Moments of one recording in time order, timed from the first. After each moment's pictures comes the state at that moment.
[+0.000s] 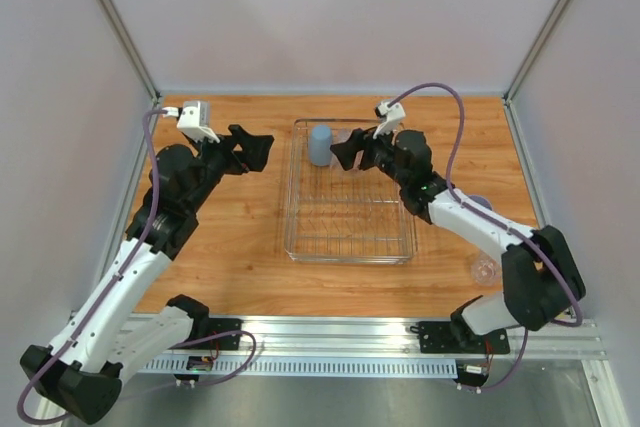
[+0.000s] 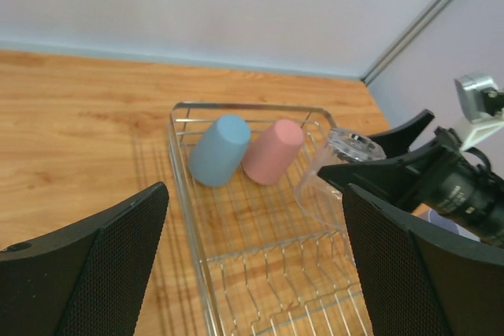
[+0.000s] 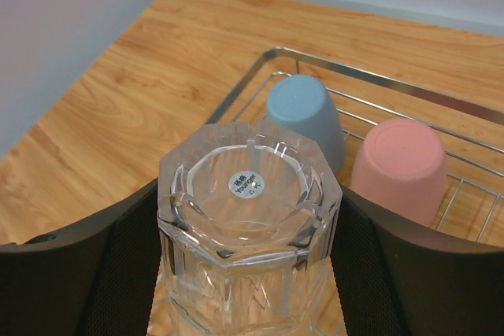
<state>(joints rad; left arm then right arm) -0.42 0.89 0.95 -0.08 -0.02 -0.44 0.53 1.42 0.92 0.40 -0.13 0.33</state>
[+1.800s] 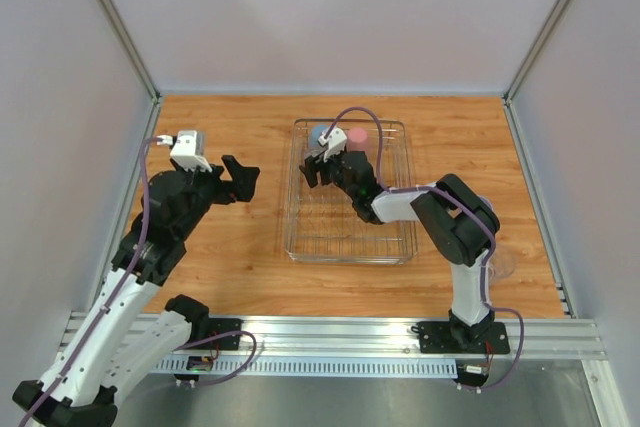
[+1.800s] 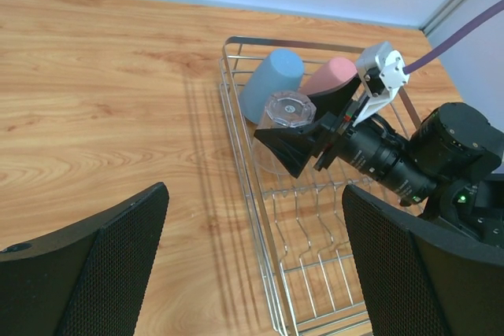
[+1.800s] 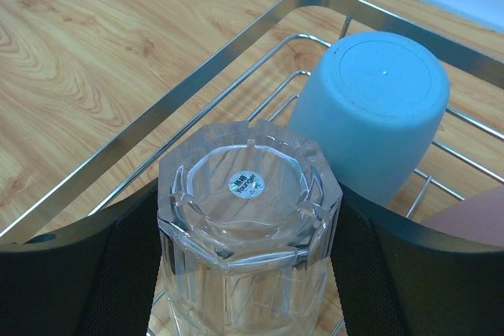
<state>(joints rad) -0.42 0.70 0.85 -0.32 -0.07 -0.36 0.68 1.99 1.02 0.83 0.00 0.04</state>
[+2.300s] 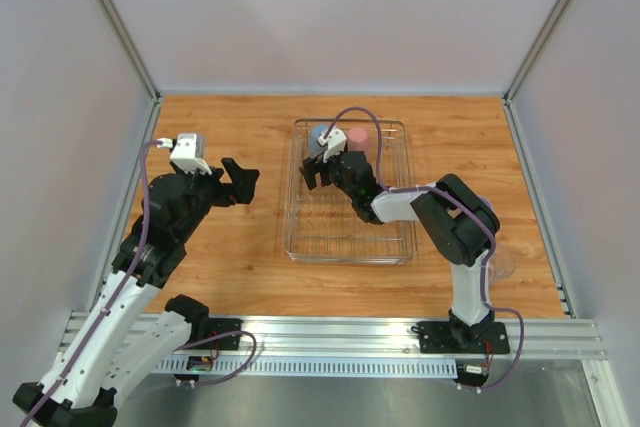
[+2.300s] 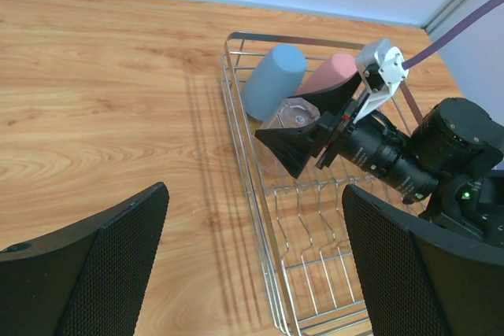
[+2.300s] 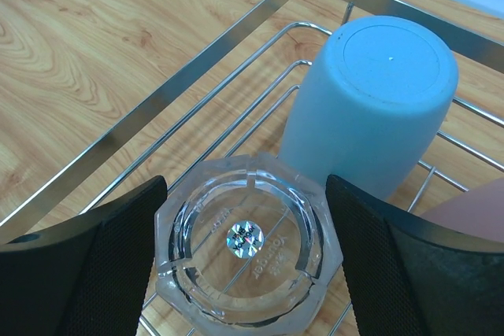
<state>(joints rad) -0.42 0.68 0.82 -0.32 -0.08 -0.37 0.68 1.99 1.02 0.79 0.00 0.04</state>
